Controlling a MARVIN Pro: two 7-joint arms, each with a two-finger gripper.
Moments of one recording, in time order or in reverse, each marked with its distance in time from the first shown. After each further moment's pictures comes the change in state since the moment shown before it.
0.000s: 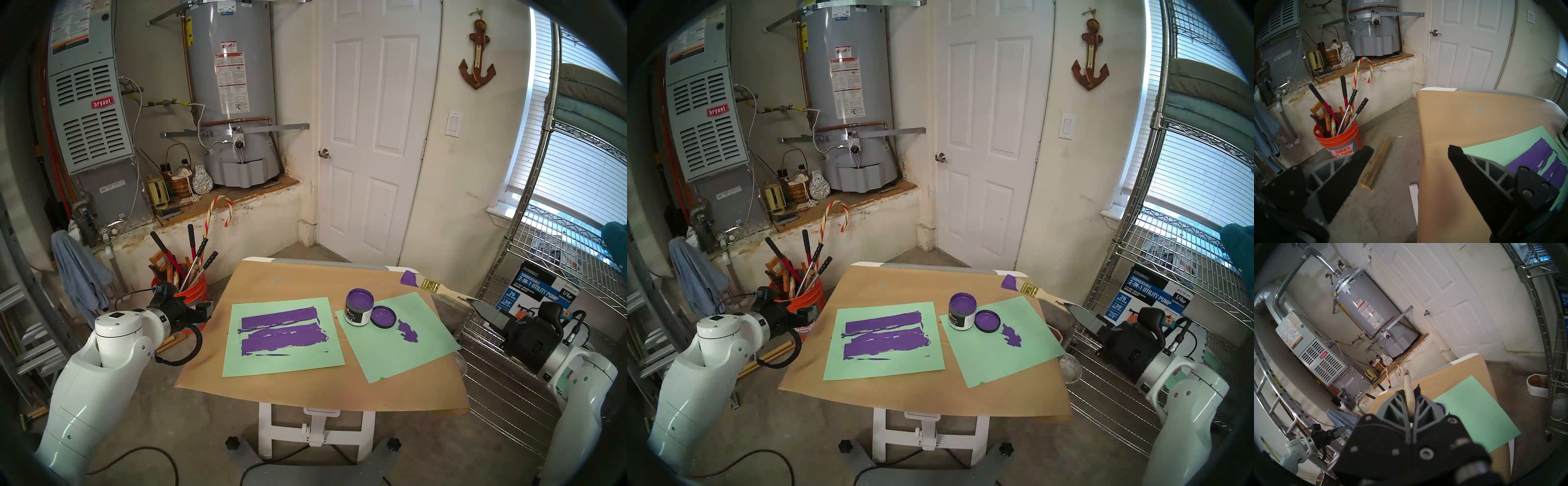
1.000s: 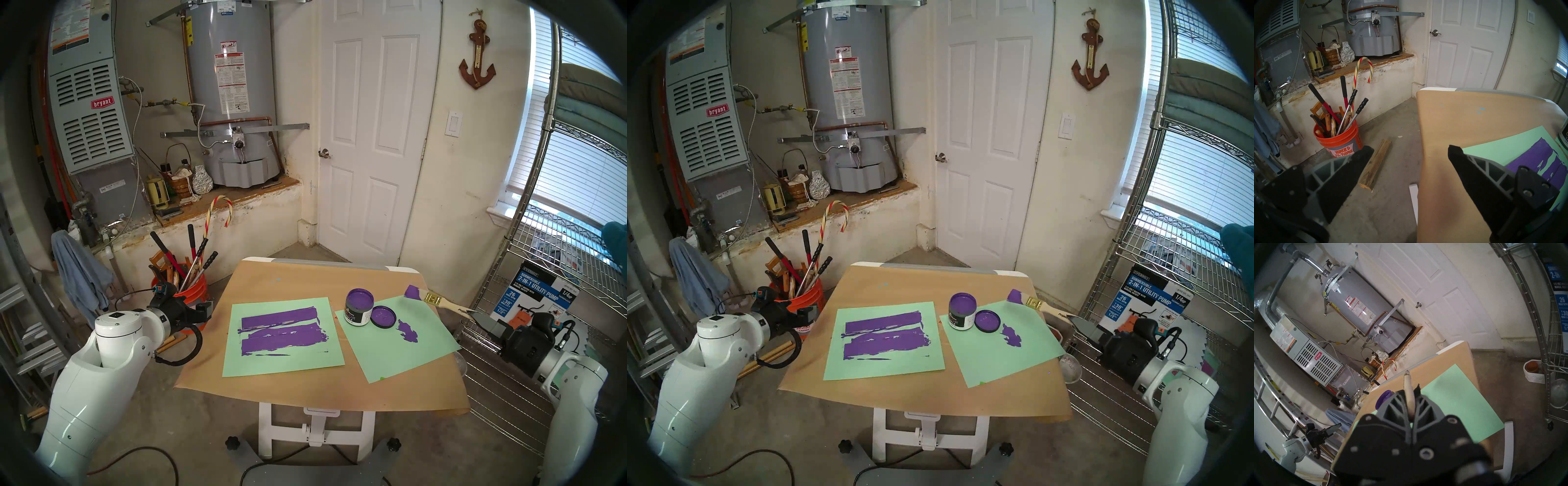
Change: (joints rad) left arm 0.000 0.000 0.000 0.000 0.000 0.000 0.000; right arm 0.050 0.082 -0.040 0.189 -0.022 -0.023 0.050
